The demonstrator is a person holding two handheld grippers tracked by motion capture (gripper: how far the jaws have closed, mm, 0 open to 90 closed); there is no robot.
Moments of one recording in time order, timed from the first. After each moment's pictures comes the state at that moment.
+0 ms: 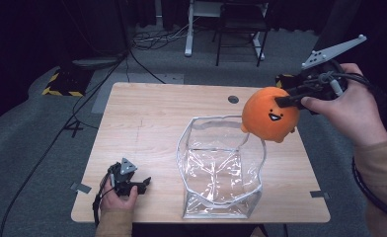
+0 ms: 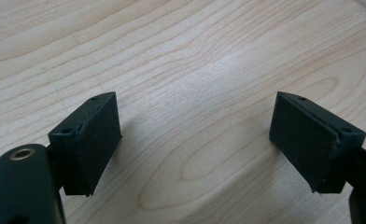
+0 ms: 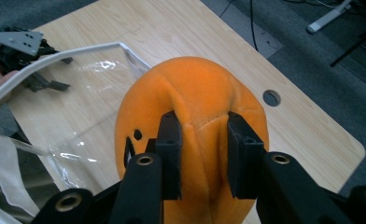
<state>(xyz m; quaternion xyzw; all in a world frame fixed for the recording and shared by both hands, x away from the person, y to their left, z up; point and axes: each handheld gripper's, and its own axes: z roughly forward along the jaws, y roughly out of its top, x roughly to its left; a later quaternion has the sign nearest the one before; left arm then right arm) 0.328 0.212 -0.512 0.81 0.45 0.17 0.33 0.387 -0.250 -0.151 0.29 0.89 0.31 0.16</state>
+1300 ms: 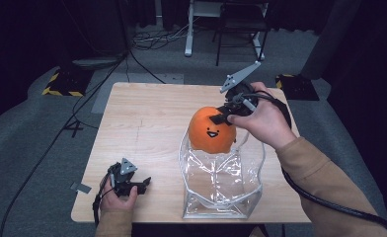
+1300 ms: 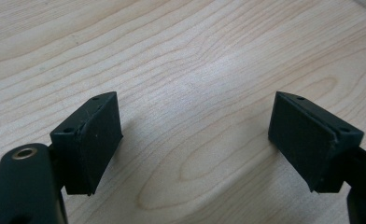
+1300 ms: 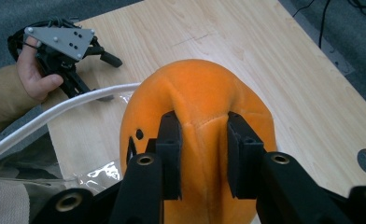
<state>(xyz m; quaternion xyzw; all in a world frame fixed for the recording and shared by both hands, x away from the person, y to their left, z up) 0.328 0.212 -0.512 0.81 0.45 0.17 0.33 0.413 -0.125 -0.228 0.19 0.92 0.31 0.10</state>
